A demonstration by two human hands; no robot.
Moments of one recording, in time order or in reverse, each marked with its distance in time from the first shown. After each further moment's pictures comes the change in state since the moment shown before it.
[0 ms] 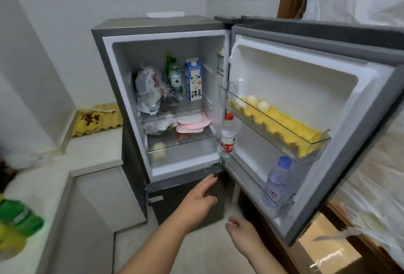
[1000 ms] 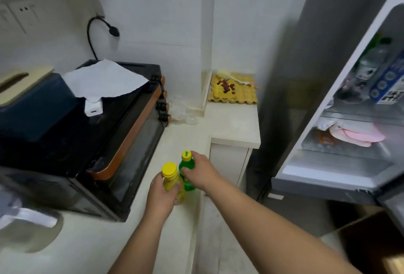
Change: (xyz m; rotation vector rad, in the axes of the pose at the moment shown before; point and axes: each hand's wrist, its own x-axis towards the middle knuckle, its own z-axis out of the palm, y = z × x) left_hand -0.183 -0.257 -0.458 0.034 0.994 -0.382; right_hand -0.040 -0.398 0.492 -0.399 -0.473 -0.587
